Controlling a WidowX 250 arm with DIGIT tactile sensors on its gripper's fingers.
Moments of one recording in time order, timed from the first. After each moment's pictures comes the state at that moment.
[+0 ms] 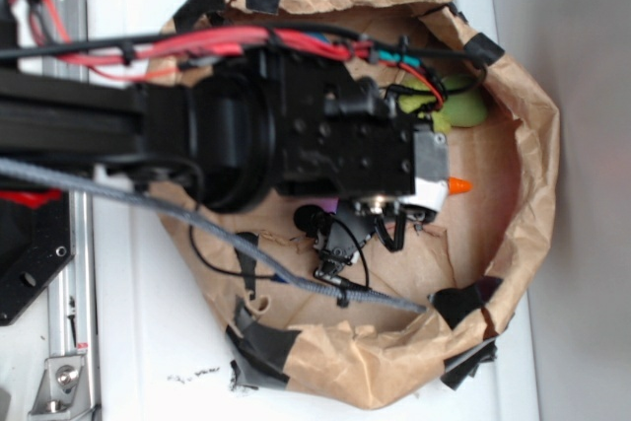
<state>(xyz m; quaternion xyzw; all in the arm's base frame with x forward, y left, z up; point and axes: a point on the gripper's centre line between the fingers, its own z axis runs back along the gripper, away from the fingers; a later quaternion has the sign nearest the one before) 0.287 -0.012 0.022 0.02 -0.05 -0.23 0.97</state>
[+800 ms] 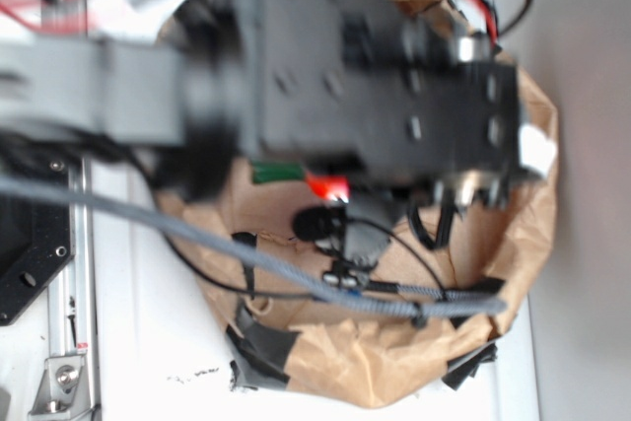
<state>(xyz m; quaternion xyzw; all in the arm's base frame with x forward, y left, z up) 0.264 0.000 0.132 0.00 0.04 -0.11 0.99</state>
